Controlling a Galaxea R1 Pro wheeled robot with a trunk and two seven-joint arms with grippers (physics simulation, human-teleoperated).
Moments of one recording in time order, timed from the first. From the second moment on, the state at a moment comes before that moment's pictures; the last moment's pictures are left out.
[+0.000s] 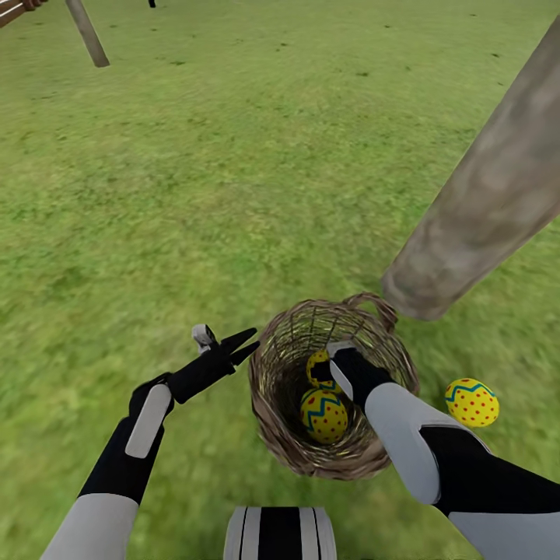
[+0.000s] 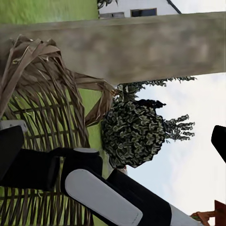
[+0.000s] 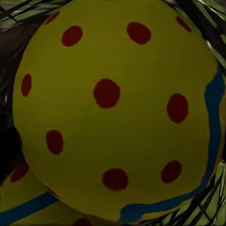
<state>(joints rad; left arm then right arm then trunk) -0.57 -0.05 0.06 -1.19 0.84 0.82 -0.81 -1.10 0.17 -0.09 -0.22 0.19 0.51 -0.08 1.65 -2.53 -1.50</state>
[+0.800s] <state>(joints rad) -0.57 -0.05 0.06 -1.15 0.85 0.82 -0.82 -1.10 0.17 -0.10 -0.20 0.16 0.50 -0.07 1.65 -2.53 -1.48</state>
